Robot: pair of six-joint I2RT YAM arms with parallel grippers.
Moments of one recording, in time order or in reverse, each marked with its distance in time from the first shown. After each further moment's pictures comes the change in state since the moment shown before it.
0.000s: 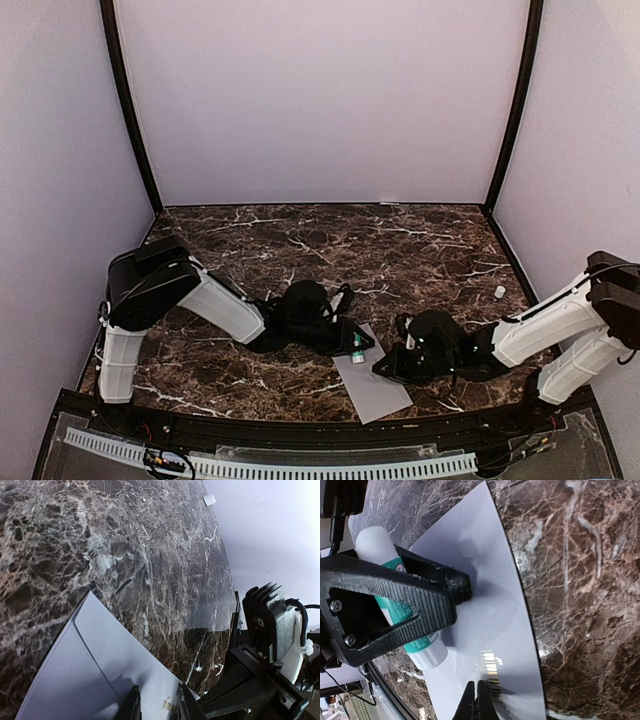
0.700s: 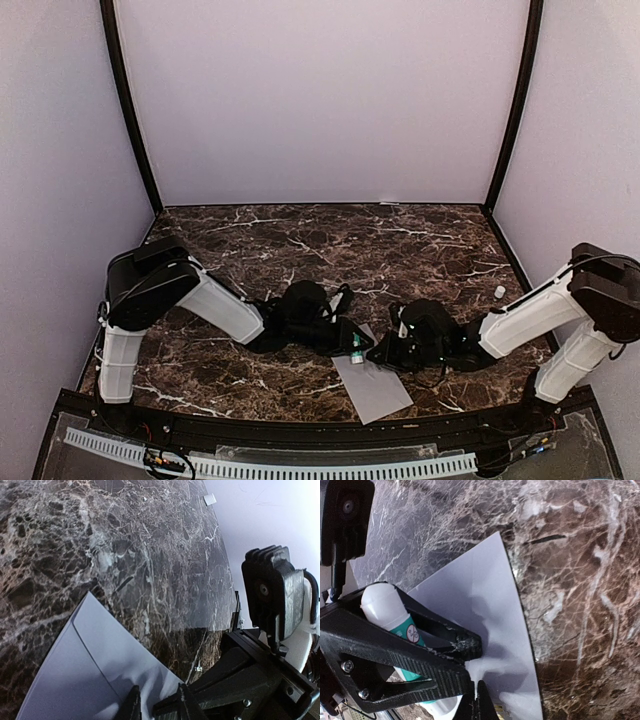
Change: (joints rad) left arm 0.000 -0.005 -0.007 0.003 0.006 -0.001; right arm -0.063 0.102 0.075 0.048 -0.013 -0.056
